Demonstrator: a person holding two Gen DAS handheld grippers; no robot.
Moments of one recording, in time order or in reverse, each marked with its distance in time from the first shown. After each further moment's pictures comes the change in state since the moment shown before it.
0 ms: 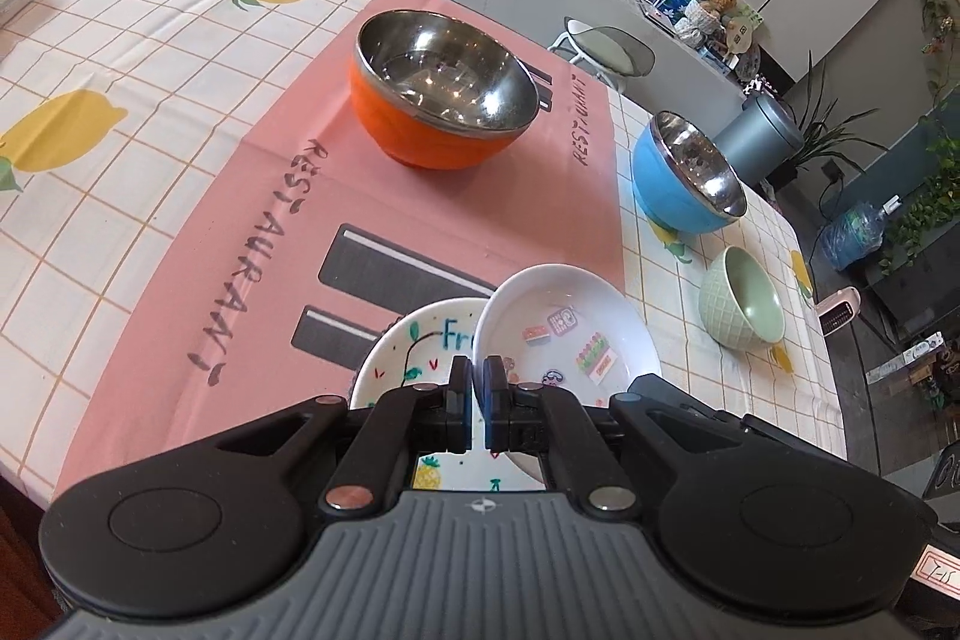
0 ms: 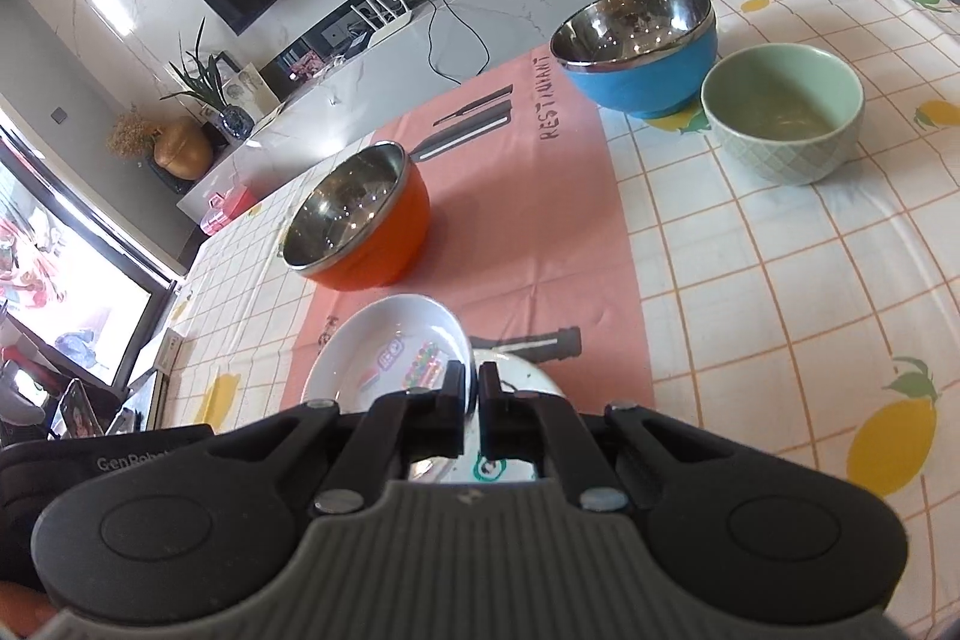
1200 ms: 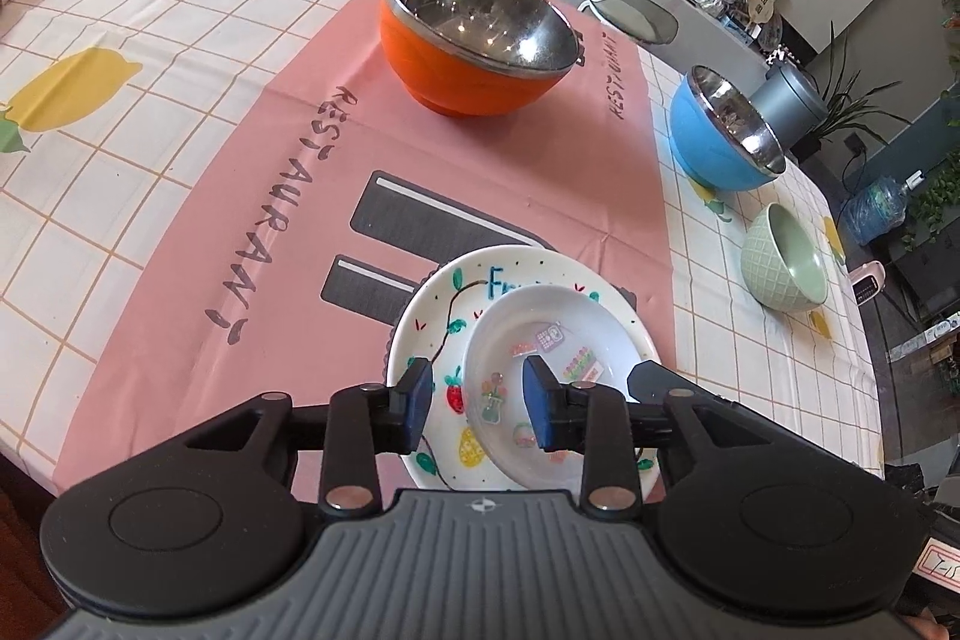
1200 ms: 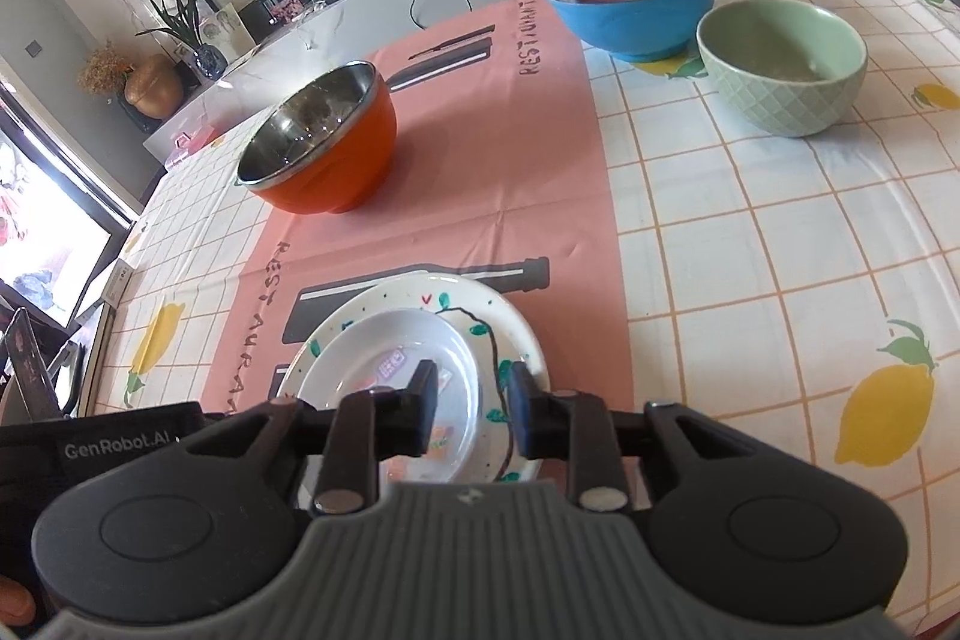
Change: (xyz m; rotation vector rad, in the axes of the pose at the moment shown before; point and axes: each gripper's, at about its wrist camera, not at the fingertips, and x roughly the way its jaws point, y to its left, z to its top) left arm 0.012 0.009 -0.014 0.016 0.039 0.049; right arm 0.021 -0.002 -0.019 -0.089 0.068 -0.089
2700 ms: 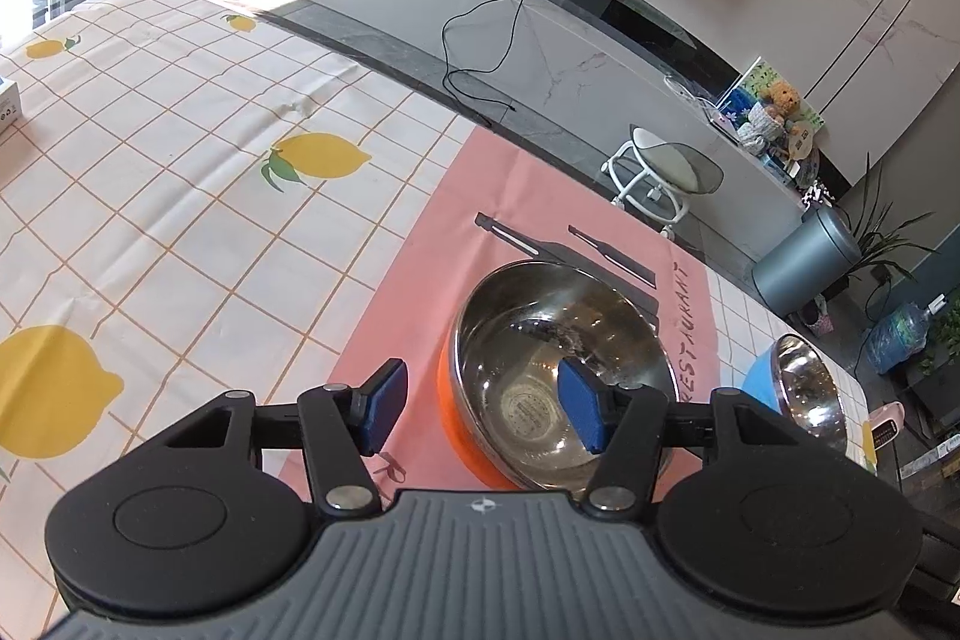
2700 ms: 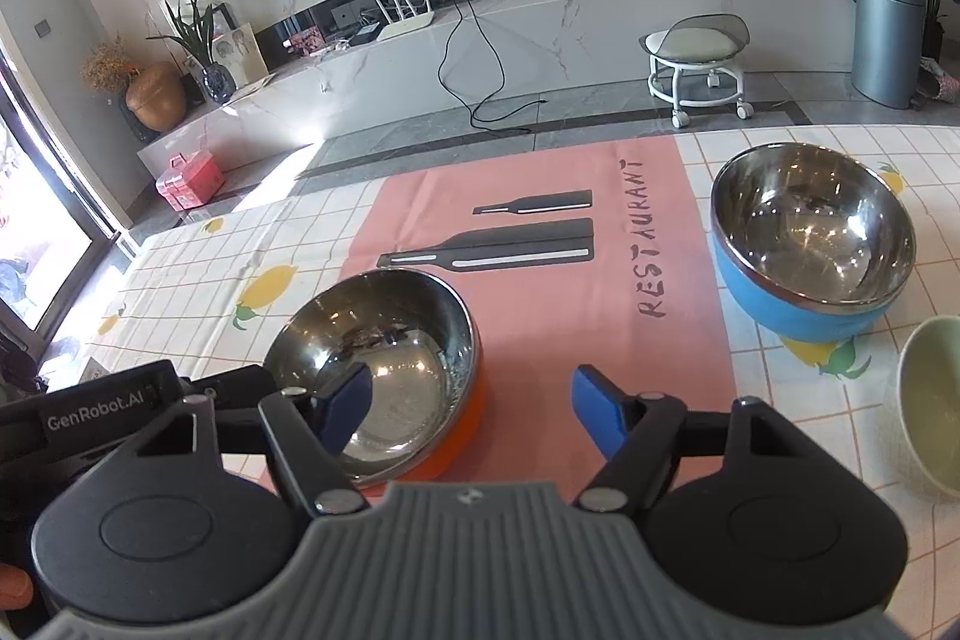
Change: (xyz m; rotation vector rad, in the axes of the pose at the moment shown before) left arm 0.044 0.039 0.153 -0.078 -0.196 0.030; right arm 0.083 0.072 0.143 -0.119 -0.080 -0.044
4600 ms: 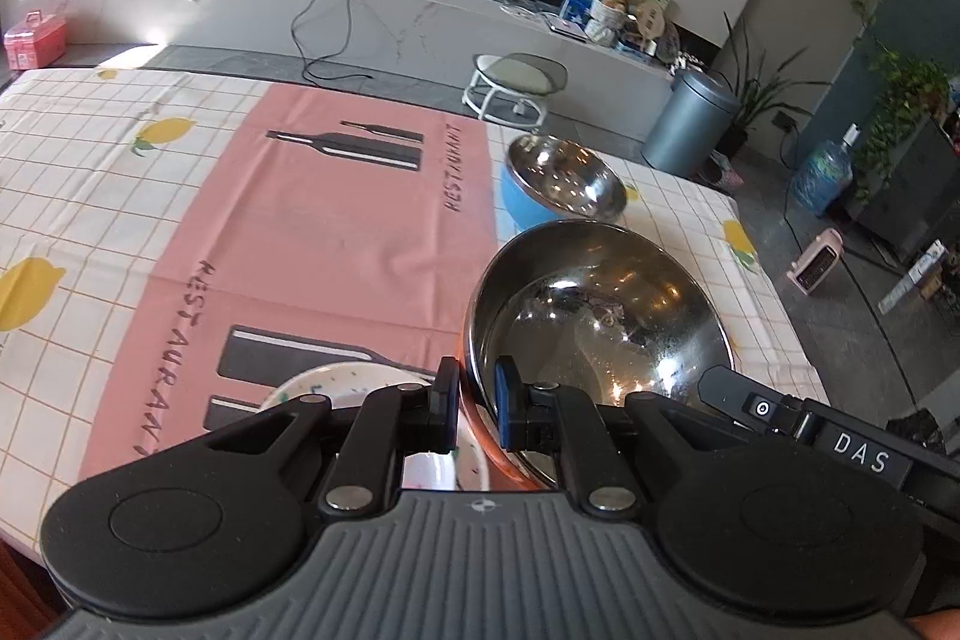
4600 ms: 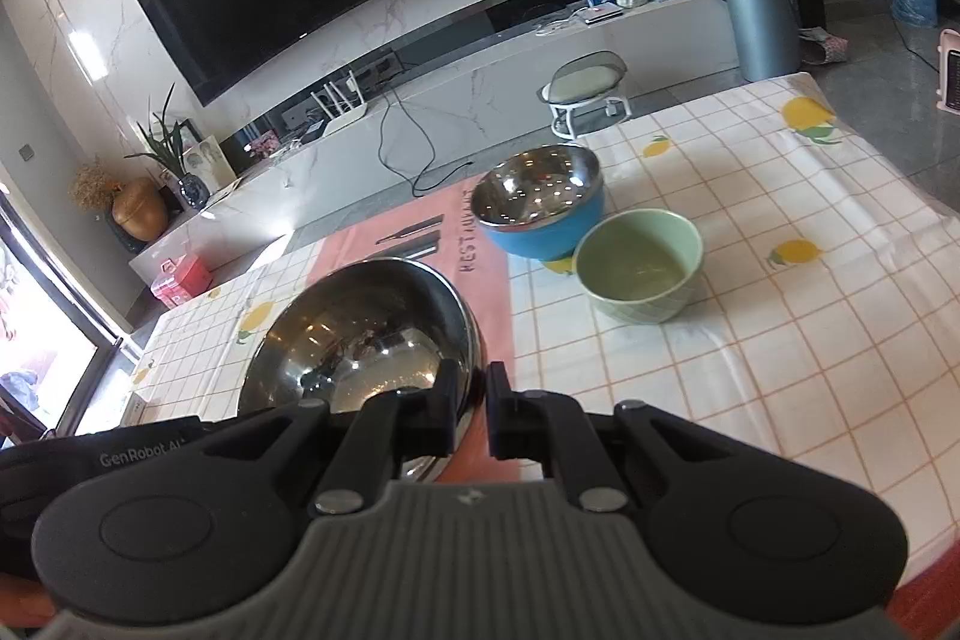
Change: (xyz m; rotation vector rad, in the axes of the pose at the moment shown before) left arm -0.115 -0.136 -0.139 0.327 0.065 -0.105; right arm -0.216 -0.102 -0.099 0.189 -0.166 -0.033
